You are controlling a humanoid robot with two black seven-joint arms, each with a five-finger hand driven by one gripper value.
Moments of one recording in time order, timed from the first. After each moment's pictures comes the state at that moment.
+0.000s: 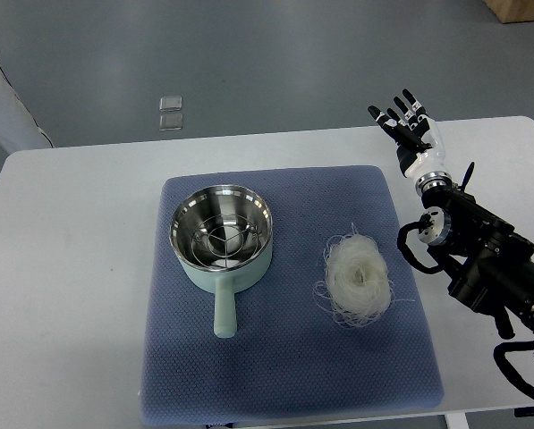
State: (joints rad) left arm 0.00 0.00 -0.04 -0.16 0.01 -0.01 0.17; right arm 0.76 -0.04 0.83 0.47 -0.18 -0.01 0.50
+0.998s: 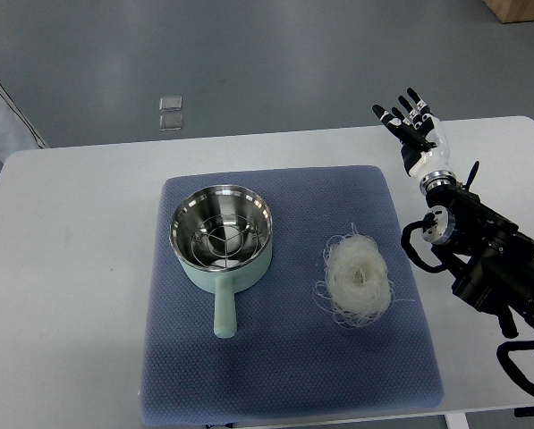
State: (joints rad) left arm 0.00 0.00 -0.04 -0.16 0.01 -0.01 0.17; right arm 0.76 -0.05 0.83 0.47 -0.18 -0.01 0.50
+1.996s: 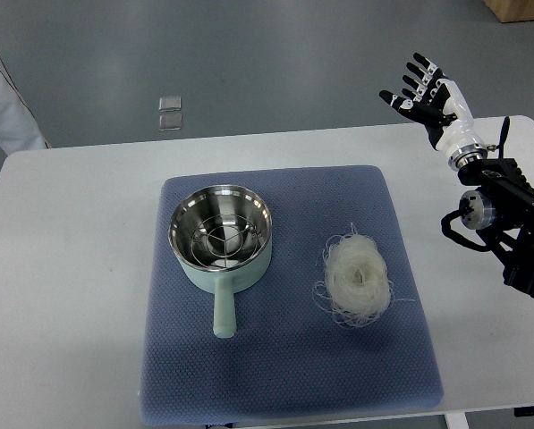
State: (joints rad) left arm -0.01 0.00 -0.04 -0.16 0.01 -0.01 0.17; right arm 0.78 -0.27 0.71 0.64 -0.50 0.00 0.49
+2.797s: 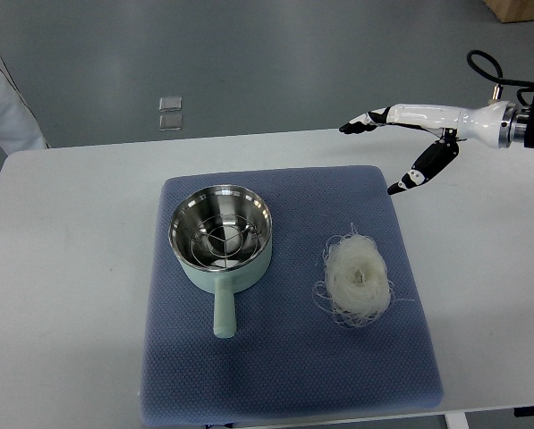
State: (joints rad) left arm -0.01 0.00 -0.04 -0.16 0.01 -0.01 0.17; right arm 0.97 -0.73 0.48 1.17 -1.44 0.50 0.51
